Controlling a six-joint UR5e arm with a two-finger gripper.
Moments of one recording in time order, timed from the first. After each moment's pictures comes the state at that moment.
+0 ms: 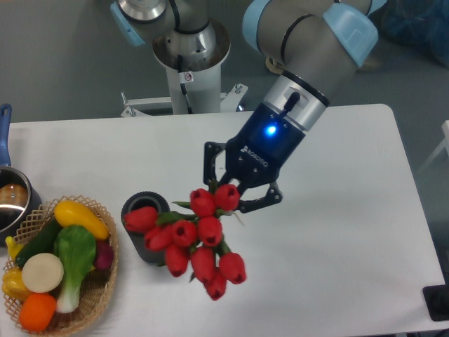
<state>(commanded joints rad) 2.55 -1.87 -1.43 -0.97 0.50 0.87</state>
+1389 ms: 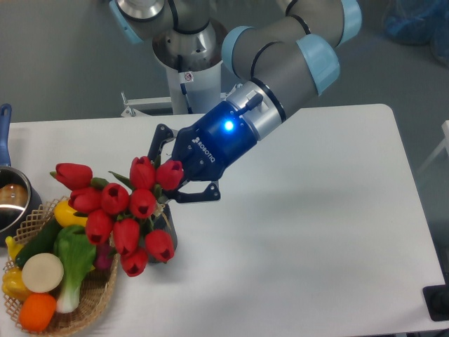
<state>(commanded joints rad) 2.52 -1.86 -1.54 -0.87 0.25 0.85</state>
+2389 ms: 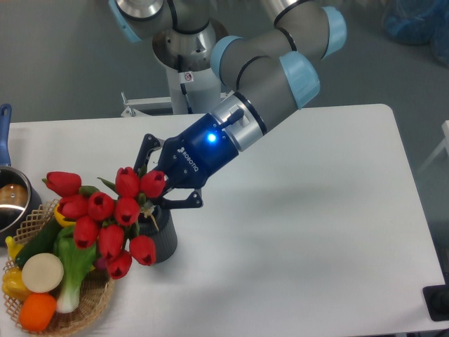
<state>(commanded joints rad) 2.50 -1.87 -1.63 -0.85 0.27 0.91</state>
